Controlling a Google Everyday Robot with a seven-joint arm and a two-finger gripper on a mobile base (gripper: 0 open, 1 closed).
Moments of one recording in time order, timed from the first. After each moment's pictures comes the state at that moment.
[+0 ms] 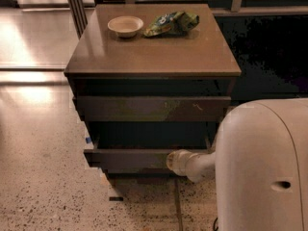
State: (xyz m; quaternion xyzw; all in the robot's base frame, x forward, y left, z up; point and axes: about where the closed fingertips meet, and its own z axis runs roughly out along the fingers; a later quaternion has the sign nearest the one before) arm 0.595 -0.077 0.425 -0.64 0.69 -0.06 0.35
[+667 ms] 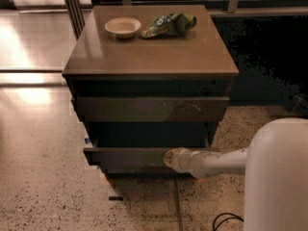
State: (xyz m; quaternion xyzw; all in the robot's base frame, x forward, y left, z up) arm 0.612 -0.066 0.420 -0.62 0.68 -0.02 0.38
